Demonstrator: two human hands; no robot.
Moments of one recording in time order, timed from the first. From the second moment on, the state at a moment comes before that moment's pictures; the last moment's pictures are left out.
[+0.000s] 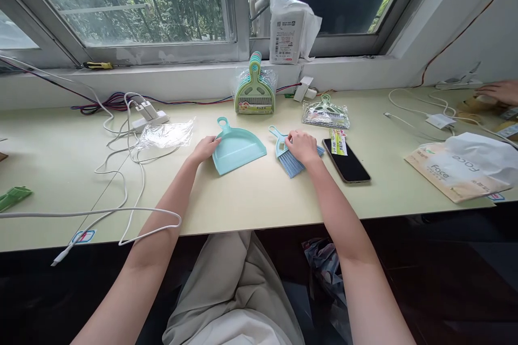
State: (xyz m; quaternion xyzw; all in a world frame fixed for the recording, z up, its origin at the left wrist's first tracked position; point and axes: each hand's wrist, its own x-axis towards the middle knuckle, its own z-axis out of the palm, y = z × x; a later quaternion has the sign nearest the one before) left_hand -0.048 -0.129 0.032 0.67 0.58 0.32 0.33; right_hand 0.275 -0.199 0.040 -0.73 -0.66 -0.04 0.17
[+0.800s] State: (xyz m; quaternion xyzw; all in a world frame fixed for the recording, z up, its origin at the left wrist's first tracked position) left_hand -0.033 -0.147 0.040 0.76 0.63 0.16 0.08; right_hand 0.261 -0.199 0.043 -0.78 -0.57 -0.02 0.25
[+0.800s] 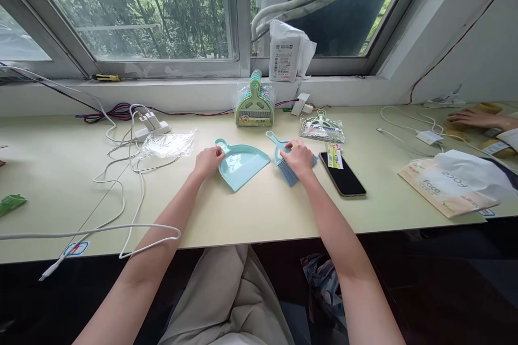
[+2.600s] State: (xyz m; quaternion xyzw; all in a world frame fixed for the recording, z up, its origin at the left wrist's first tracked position) left_hand 0.001 -0.176 0.036 0.90 0.33 0.26 -0.07; right_hand 0.228 -0.210 0.047 -0.60 -0.76 0.04 0.25
